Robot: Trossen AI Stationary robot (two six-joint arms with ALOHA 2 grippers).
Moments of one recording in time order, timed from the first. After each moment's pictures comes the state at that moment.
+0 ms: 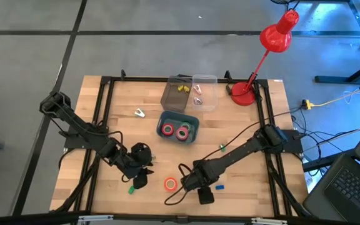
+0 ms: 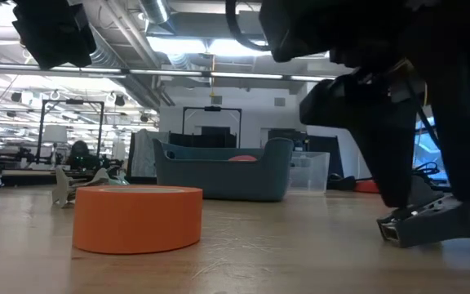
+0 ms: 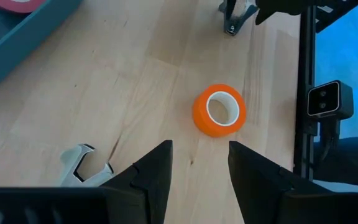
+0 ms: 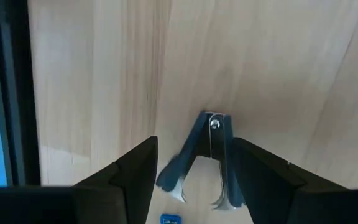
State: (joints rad) left arm -0.61 1.37 0.91 -0.43 -0.32 -0.87; right arm 0.51 2.16 1.63 -0.91 -0.16 0.36
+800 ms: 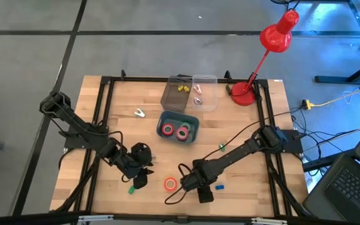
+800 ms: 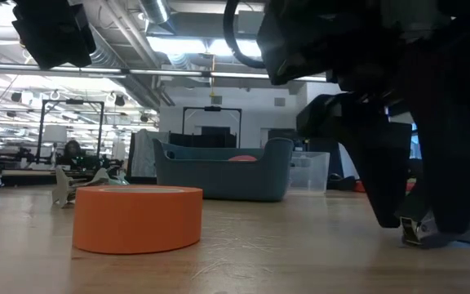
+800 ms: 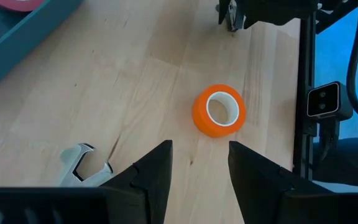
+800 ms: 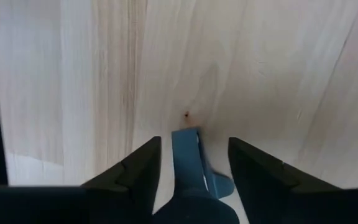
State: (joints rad) left arm -0.61 1.37 0.91 -0.43 -0.32 -0.88; right arm 0.51 2.18 1.63 -0.92 -0.13 0.34
